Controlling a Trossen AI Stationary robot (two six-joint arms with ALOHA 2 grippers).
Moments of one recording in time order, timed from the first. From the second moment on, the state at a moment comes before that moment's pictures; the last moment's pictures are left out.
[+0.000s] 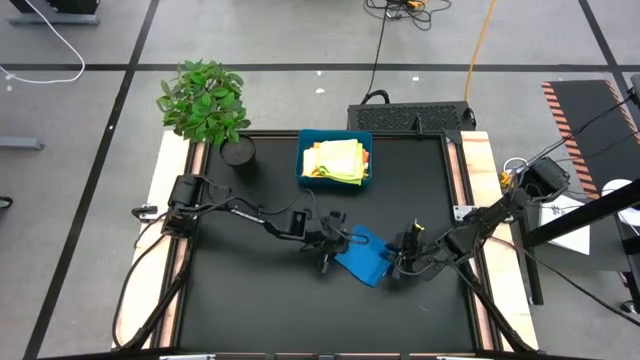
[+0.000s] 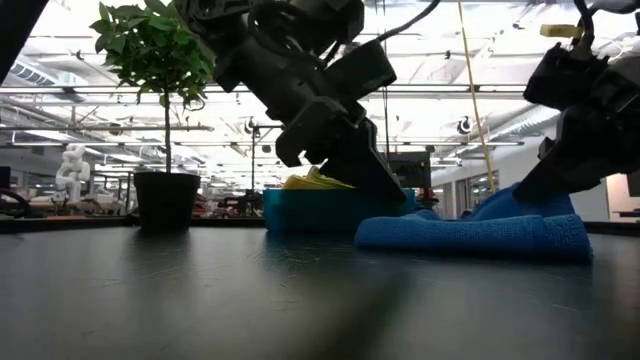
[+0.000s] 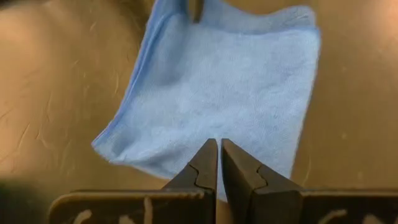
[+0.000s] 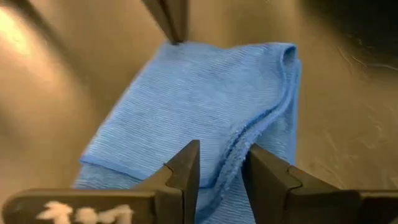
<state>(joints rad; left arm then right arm) -0.11 2.02 1.25 0.02 0.03 0.29 0.62 1.32 0.33 0.17 0.63 0.83</state>
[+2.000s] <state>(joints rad) -0.05 2.07 1.25 0.11 -0.06 0.21 0.48 1.36 0.10 0.78 0.60 0.53</state>
